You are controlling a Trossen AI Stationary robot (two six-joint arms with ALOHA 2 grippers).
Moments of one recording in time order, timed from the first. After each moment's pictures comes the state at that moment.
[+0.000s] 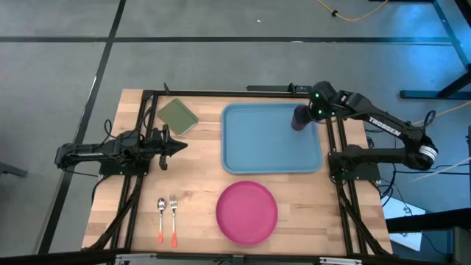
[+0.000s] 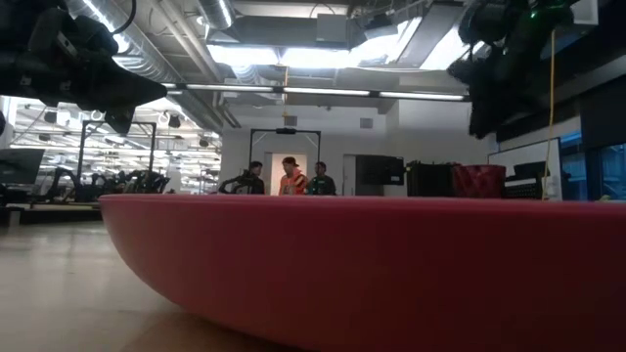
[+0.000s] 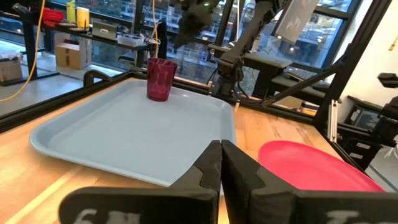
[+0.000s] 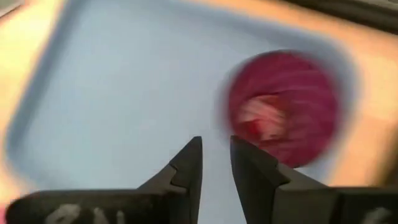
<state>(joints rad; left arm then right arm) 0.09 0.00 0.01 0.02 -0.04 -0.25 -0.66 1.05 0.93 -0.92 0.01 0.50</state>
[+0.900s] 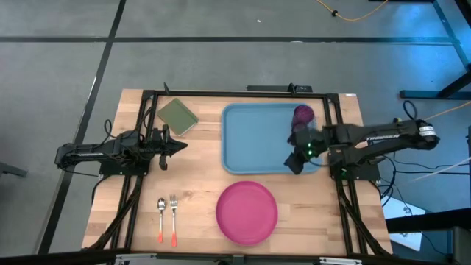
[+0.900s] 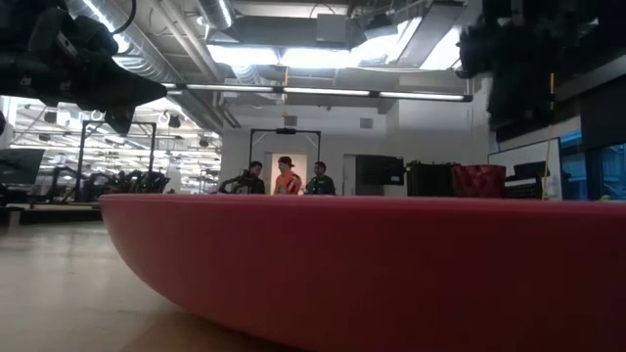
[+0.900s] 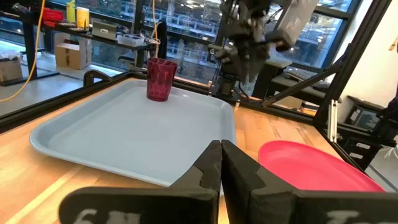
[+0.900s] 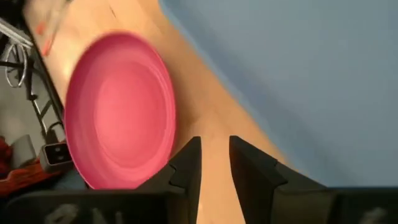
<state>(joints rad) 0.09 0.00 0.01 0.02 -0.04 -0.25 0.05 1.04 0.74 -0.63 -0.15 0.85</state>
